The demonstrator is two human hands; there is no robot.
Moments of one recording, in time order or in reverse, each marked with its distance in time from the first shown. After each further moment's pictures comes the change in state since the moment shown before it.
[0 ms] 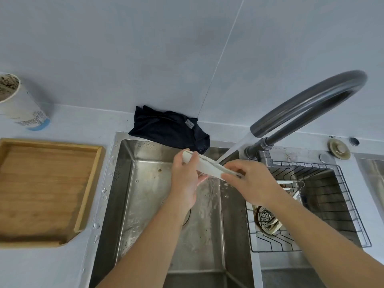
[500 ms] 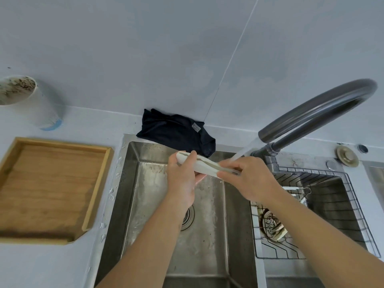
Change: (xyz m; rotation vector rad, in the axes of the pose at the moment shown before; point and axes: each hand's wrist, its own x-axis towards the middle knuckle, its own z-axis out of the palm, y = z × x) left_hand 0.002 0.017 -0.010 -0.065 0.052 0.041; right_hand 0.017 -0.020 -0.001 0.023 0.023 -0.026
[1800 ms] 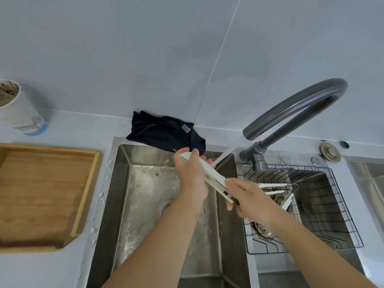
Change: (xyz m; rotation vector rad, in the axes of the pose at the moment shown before) left_hand 0.006 -0.029 0.043 -0.153 0.052 -0.012; right_hand -0.054 0.010 0.004 0.434 -0.232 0.301
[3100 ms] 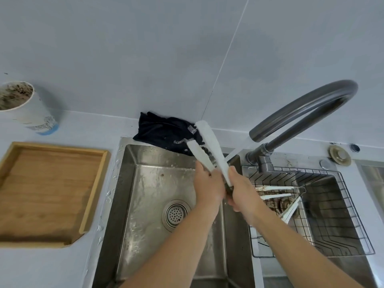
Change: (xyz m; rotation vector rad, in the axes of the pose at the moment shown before) left_hand -0.023 -0.028 -0.007 0.505 -0.109 0.190; right_hand 0.030 -0.007 0.031 0.344 0.204 0.015
